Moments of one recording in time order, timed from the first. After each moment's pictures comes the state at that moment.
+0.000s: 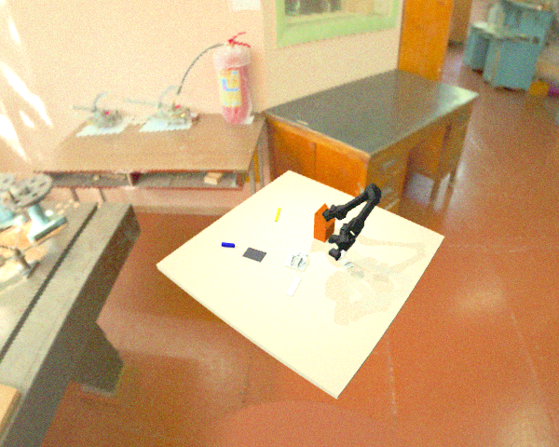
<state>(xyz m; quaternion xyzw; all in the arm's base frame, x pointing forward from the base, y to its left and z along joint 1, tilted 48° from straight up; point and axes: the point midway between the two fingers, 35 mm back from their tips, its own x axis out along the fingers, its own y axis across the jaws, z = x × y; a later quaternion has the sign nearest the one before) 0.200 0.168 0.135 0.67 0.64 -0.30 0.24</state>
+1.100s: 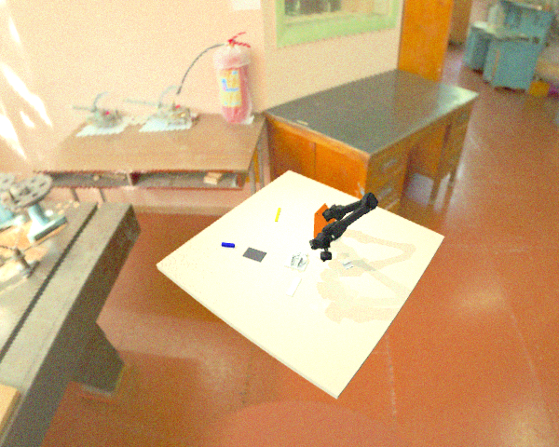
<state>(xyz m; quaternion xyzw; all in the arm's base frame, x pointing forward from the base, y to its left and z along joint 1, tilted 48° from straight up) 0.253 0.112 0.073 0.52 0.71 -0.05 0.48</state>
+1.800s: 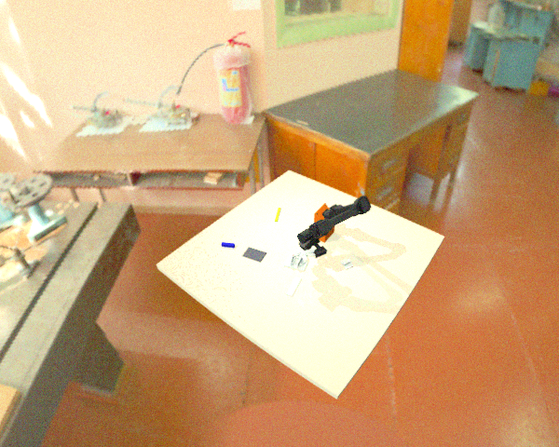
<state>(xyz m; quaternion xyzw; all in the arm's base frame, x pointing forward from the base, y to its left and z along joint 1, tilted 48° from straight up) 0.269 0.069 0.029 0.39 0.70 0.13 0.59</state>
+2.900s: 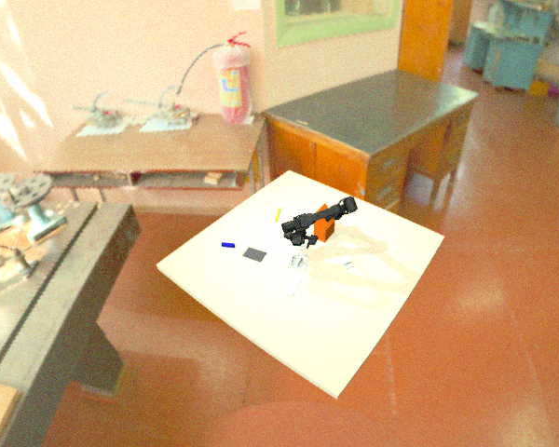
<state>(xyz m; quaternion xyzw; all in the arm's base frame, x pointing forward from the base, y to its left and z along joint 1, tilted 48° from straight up) 0.267 0.013 -0.031 0.20 0.61 0.36 0.68</state>
